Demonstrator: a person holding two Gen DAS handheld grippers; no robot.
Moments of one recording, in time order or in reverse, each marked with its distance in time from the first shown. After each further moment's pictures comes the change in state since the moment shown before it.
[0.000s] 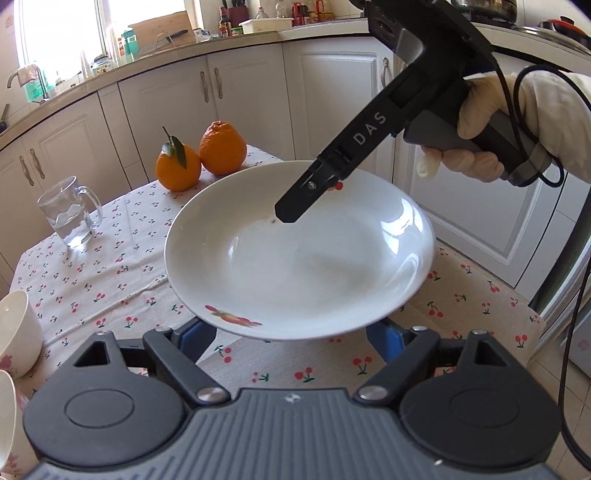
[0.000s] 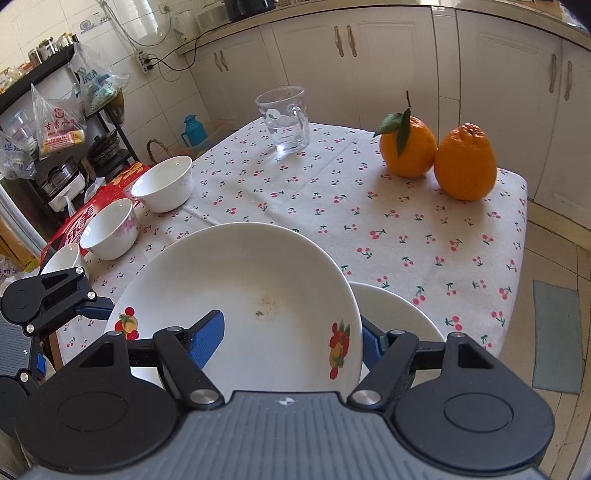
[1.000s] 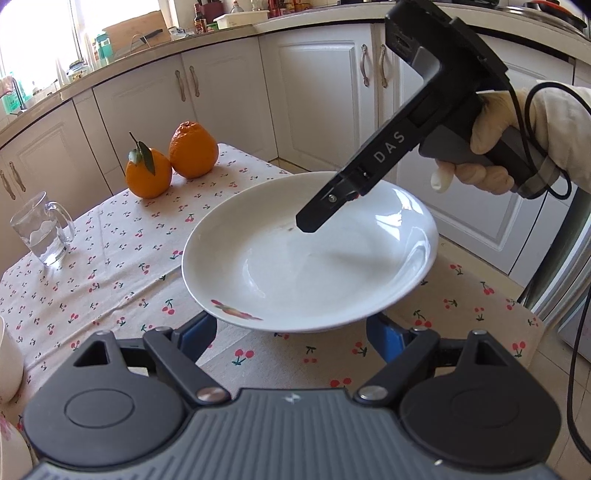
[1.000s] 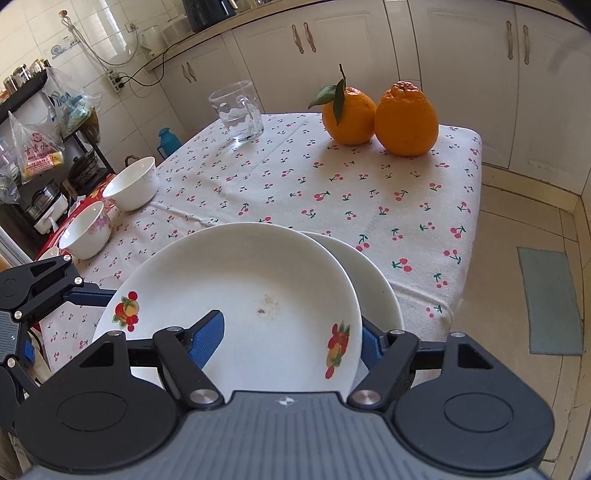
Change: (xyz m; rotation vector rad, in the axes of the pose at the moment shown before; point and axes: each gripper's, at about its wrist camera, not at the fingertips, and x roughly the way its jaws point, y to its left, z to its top) left arm 0.021 -0.017 0.010 0.056 0.025 -0.030; right arm -0.010 -0.040 -0.043 0.101 -0.021 -0.030
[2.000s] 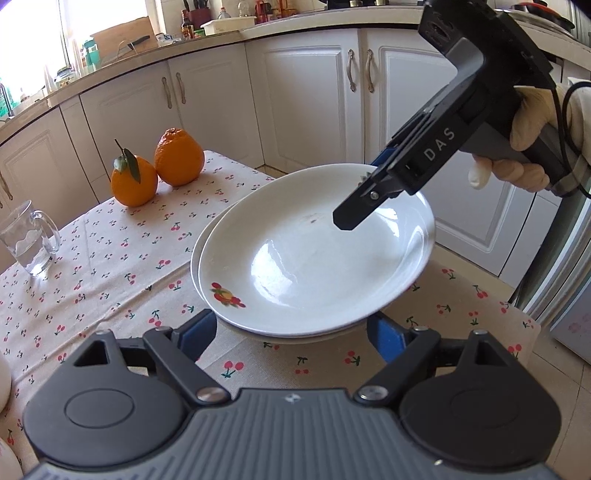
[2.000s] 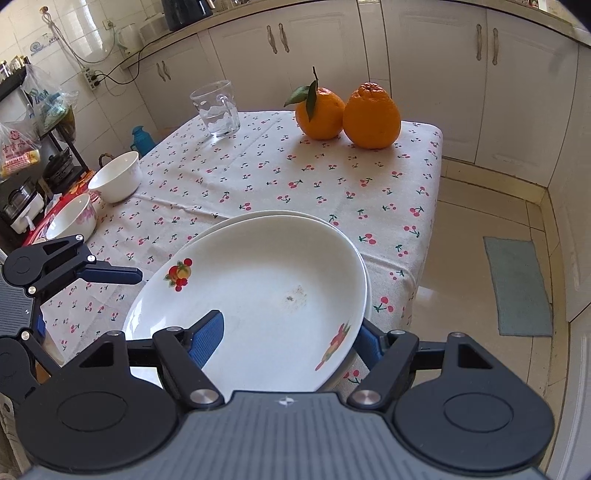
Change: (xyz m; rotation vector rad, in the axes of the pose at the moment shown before) left arm 0.005 0.003 -0.001 0.018 -0.027 -0.045; right arm -0.033 0.010 -0.020 0.018 0.009 -0.112
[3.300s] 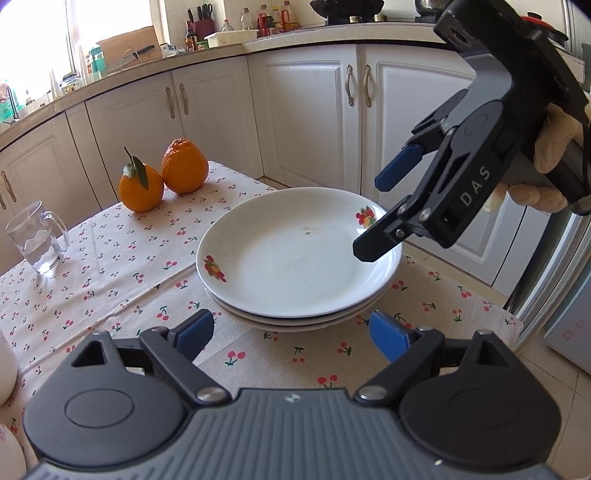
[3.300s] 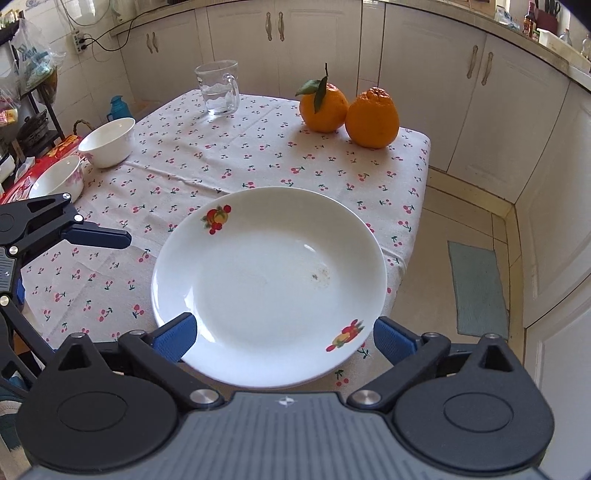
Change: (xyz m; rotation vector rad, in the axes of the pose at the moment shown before) left arm -0.023 0.000 -0.008 -0.015 -0.046 -0.005; right arm -0.014 0.053 -0.010 -0.093 0.036 -0.158
